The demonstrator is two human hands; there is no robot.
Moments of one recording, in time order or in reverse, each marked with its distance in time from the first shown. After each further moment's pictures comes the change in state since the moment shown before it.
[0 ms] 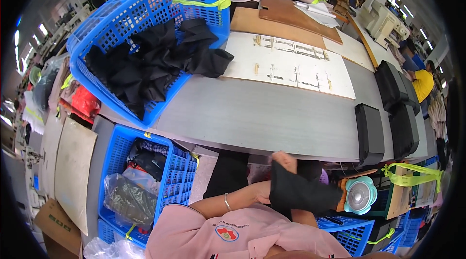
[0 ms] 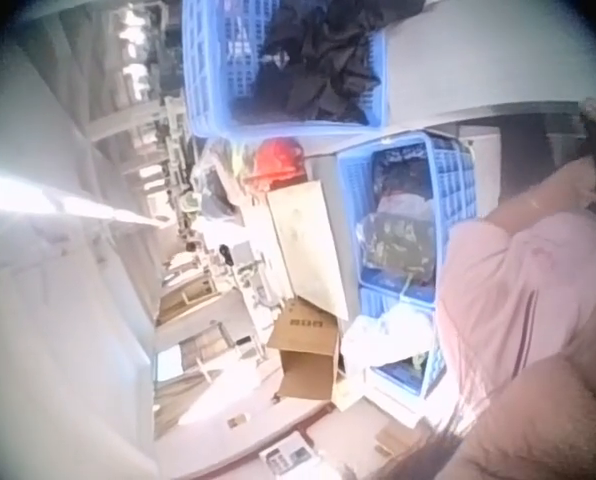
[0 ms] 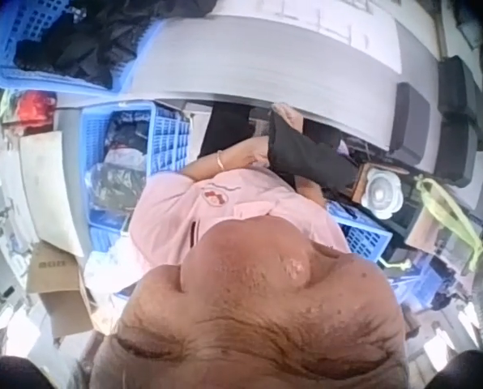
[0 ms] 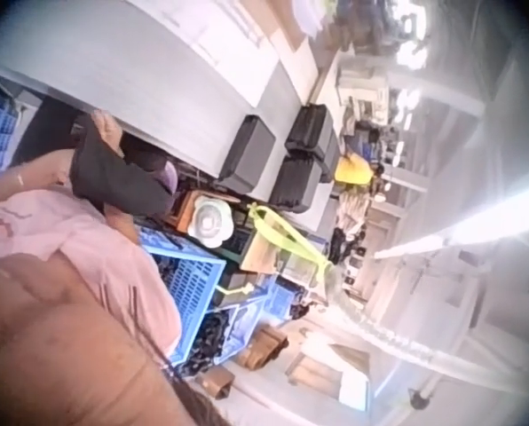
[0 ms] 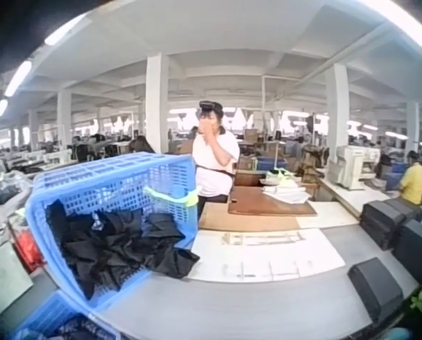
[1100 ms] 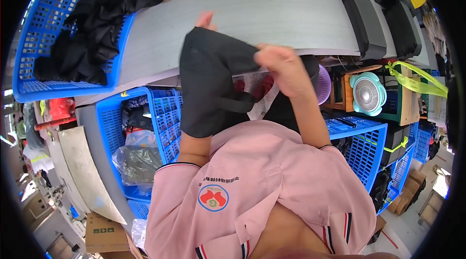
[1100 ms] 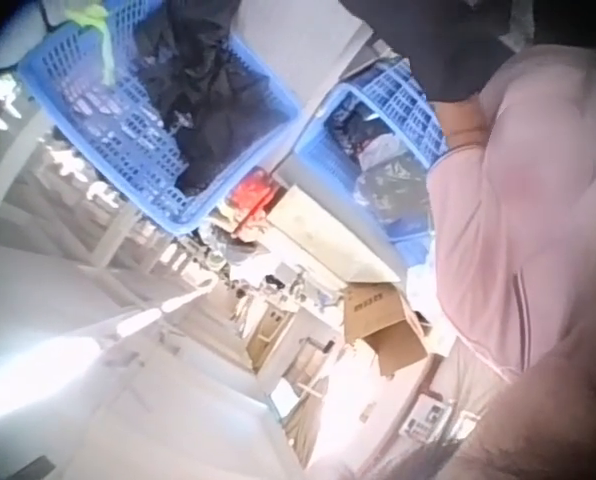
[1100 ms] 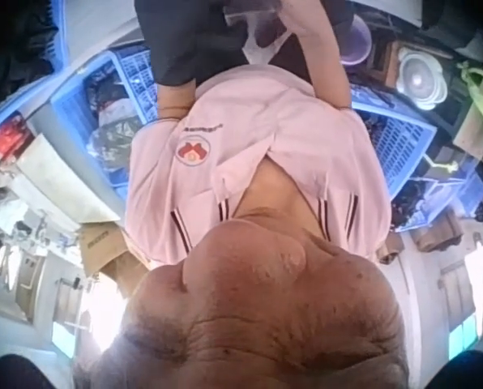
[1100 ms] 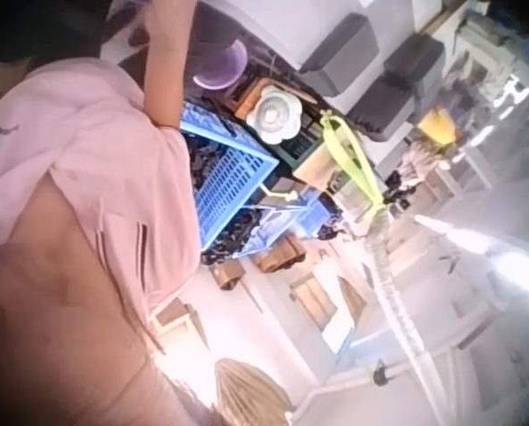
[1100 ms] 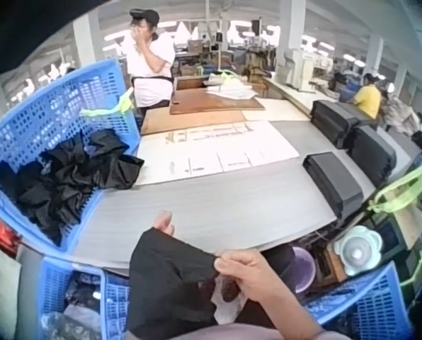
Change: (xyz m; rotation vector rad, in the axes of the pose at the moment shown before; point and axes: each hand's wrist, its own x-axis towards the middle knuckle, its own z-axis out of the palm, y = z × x) left_hand -0.019 0.126 -0.002 0.607 0.860 0.980; right_hand -0.001 -0.109 0.002 0.295 0.016 0.114
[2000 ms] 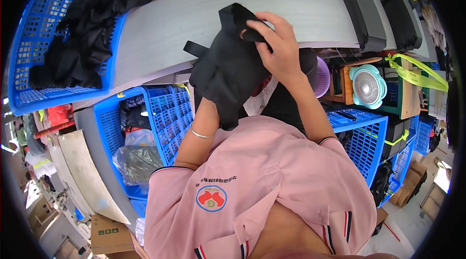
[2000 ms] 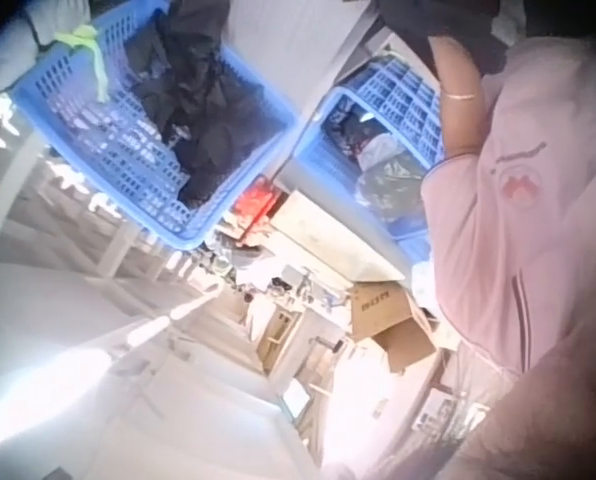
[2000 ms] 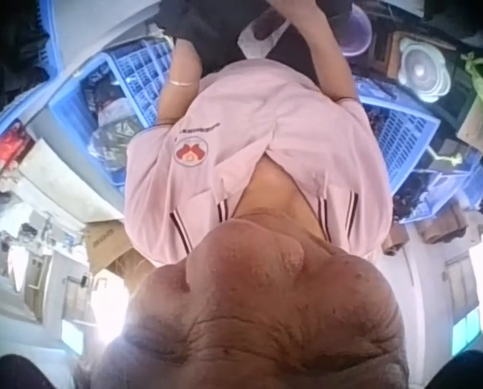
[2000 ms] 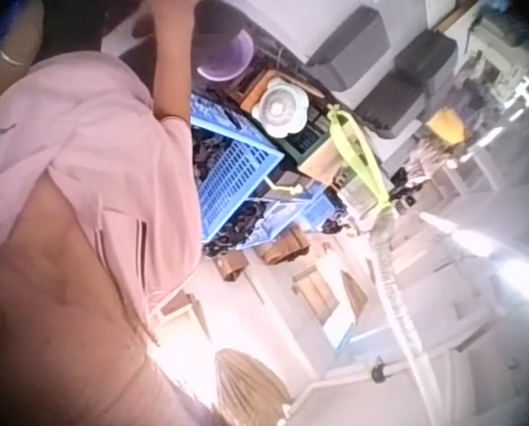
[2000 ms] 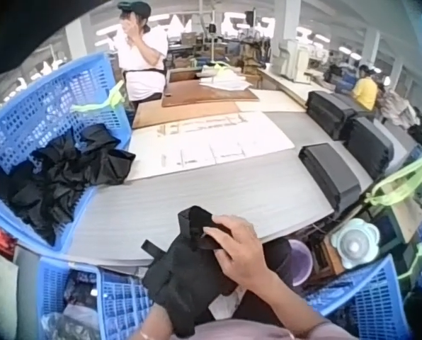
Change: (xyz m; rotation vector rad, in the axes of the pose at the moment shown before) left_hand -0.067 -0.016 0.015 1.071 -0.377 0.883; right_hand 0.021 0.019 -0.025 -1.049 0.366 -0.822
